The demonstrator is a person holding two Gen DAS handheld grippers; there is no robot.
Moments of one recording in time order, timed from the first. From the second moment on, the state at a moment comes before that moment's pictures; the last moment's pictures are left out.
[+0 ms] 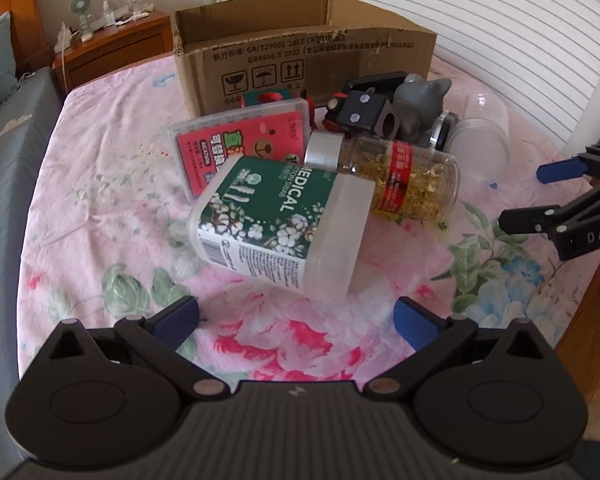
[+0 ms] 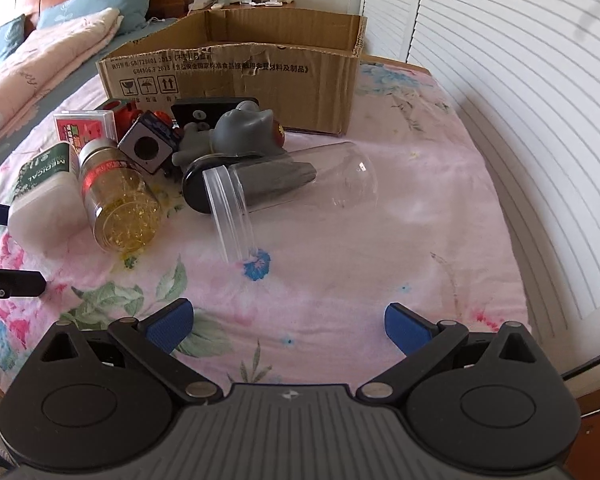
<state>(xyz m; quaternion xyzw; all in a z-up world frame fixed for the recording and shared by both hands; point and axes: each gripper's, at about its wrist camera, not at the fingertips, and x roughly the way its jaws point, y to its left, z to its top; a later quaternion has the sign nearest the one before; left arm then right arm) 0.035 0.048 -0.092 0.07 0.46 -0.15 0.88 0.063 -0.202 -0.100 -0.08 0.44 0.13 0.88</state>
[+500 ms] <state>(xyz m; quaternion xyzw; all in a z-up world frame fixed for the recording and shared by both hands) 0.066 0.040 -0.085 0.13 0.44 -0.17 0.87 0.070 -0.203 -0.101 -0.09 0.43 0.15 0.88</state>
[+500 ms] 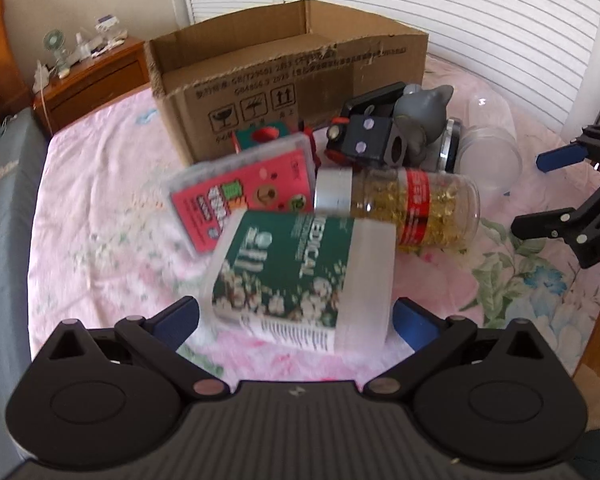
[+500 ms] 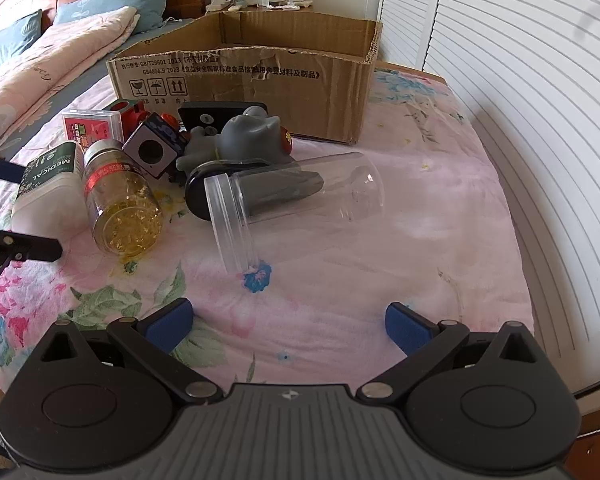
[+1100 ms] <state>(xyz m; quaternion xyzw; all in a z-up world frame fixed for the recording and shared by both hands) 0.079 0.029 -0.085 0.15 0.43 -0.20 0.87 0.084 -0.206 -0.087 -0.12 0.41 0.16 0.89</state>
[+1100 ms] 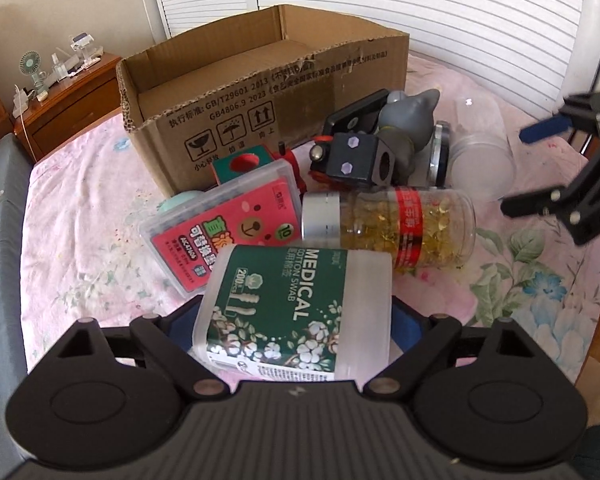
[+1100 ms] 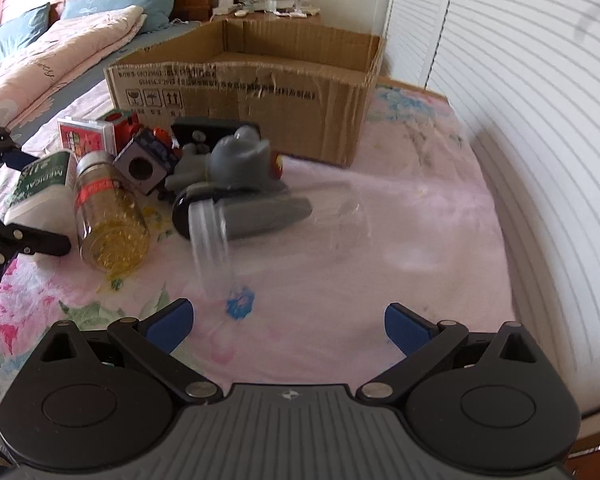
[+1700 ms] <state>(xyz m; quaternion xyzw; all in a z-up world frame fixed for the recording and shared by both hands) 0.081 0.029 -0.085 0.14 0.44 -0.20 0.87 0.114 -0.199 -0.080 -0.16 0.39 0.23 0.87</state>
